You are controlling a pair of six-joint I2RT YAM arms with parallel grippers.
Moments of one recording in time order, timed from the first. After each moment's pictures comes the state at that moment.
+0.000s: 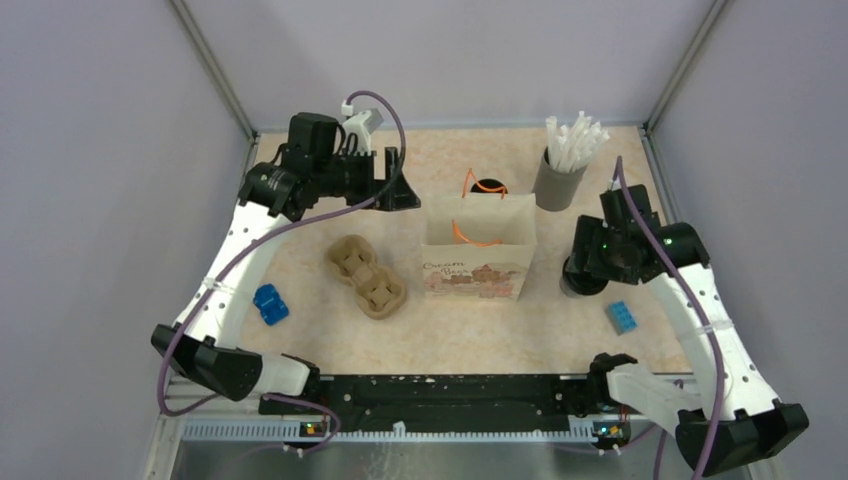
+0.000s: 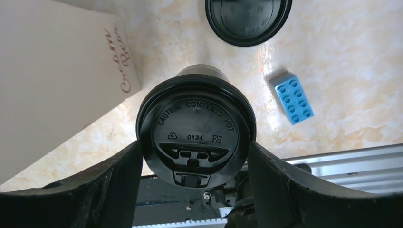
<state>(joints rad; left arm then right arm) -0.37 1.36 1.62 -0.90 0.52 -0.31 0.25 0.99 1.12 -1.22 0.15 0.46</state>
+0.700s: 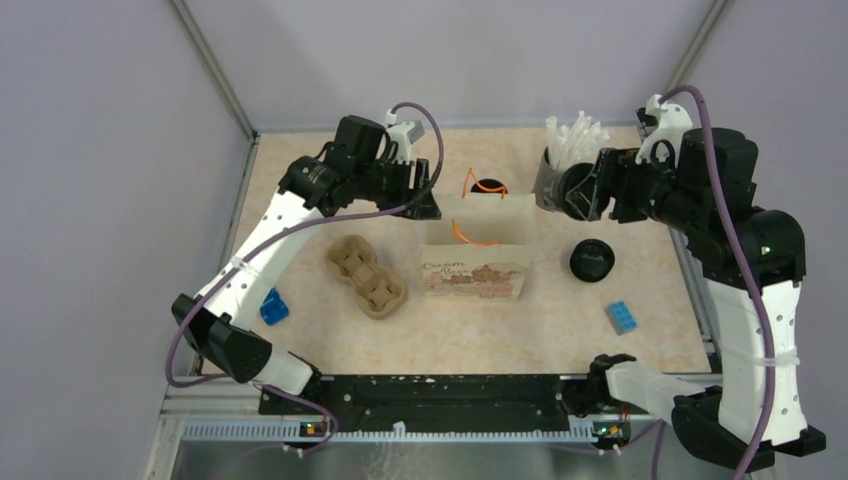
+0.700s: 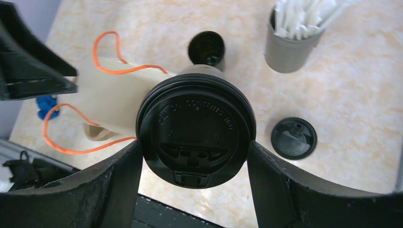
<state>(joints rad) -0.55 1.48 1.66 -0.91 0.42 -0.33 0.25 1.09 1.82 -1.23 -0.10 0.18</state>
